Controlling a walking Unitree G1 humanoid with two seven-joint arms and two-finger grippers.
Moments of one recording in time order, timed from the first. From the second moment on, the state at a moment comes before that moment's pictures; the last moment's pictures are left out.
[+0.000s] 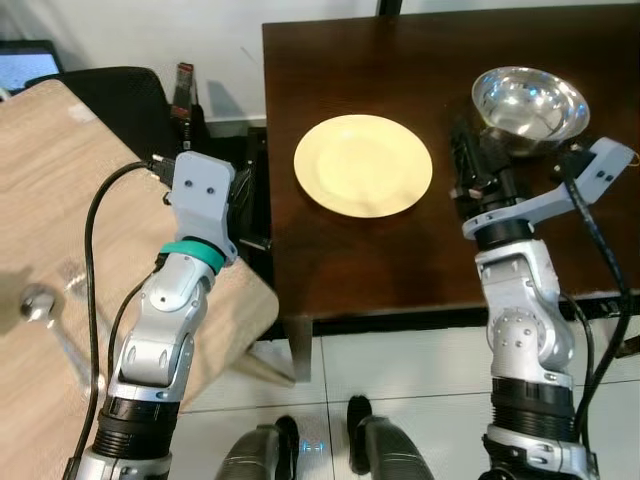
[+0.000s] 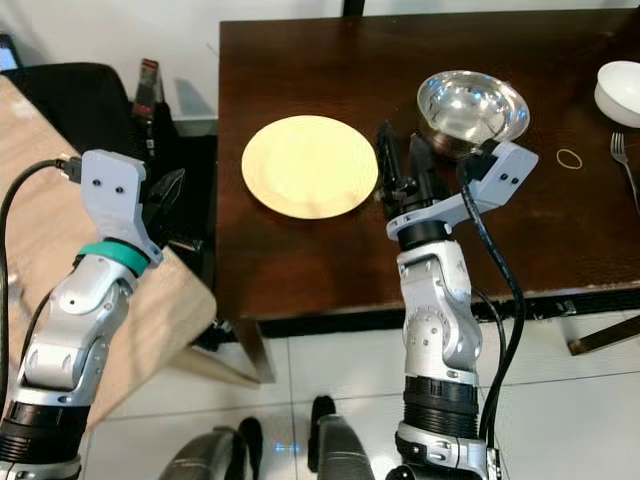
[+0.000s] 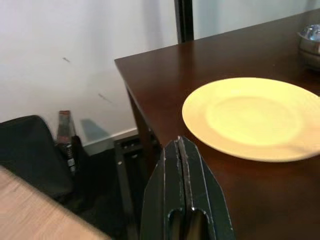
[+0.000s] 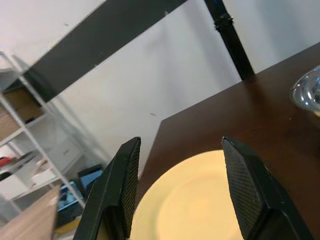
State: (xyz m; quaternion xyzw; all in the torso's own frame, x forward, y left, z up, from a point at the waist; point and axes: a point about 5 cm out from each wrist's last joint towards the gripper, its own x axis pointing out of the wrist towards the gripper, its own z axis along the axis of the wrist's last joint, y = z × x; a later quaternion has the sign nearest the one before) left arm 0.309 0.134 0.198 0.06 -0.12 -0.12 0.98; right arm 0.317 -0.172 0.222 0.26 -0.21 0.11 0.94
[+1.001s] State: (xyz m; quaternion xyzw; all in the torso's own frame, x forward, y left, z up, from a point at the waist) left arm 0.311 0.132 0.203 0.06 -0.13 -0.12 0.98; right arm 0.320 -0.171 0.220 0.25 -0.20 0.10 0.94
